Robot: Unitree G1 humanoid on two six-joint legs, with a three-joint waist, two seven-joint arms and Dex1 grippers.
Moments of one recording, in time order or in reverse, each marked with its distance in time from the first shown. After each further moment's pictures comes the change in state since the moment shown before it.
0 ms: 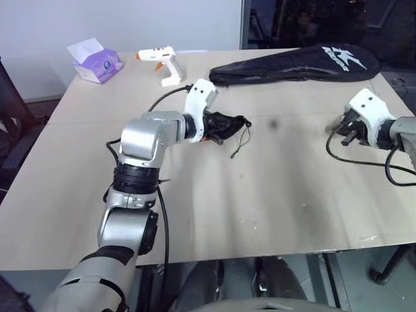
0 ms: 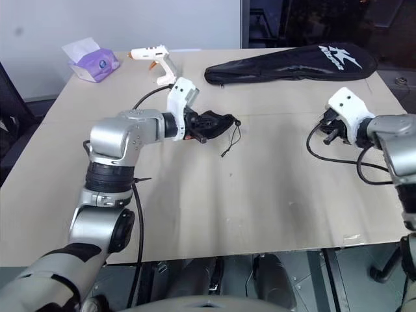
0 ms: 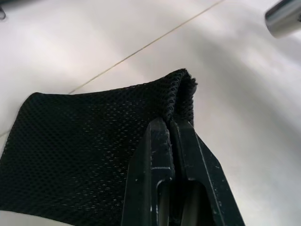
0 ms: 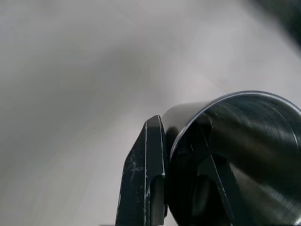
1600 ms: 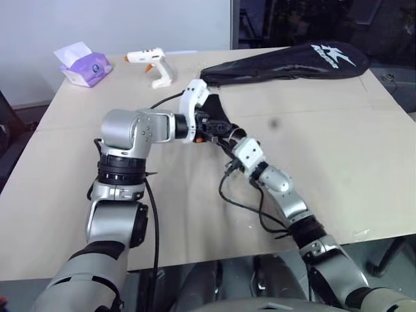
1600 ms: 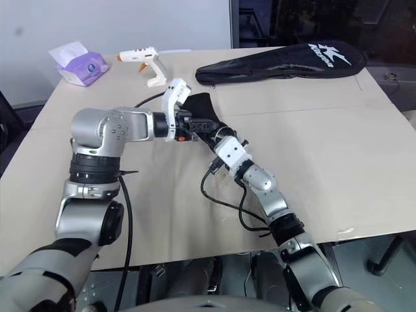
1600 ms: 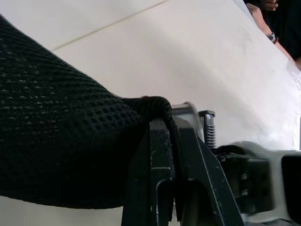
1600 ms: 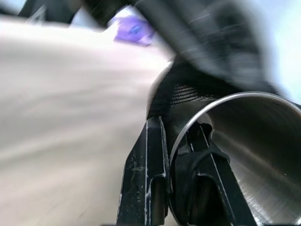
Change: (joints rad) left arm -0.039 0.088 -0.008 0.029 -0.225 0.158 -0.055; right arm 0.006 0.777 0.383 0.717 -0.458 -1.193 -0.348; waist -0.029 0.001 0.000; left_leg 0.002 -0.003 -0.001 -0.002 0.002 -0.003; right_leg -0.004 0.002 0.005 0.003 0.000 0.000
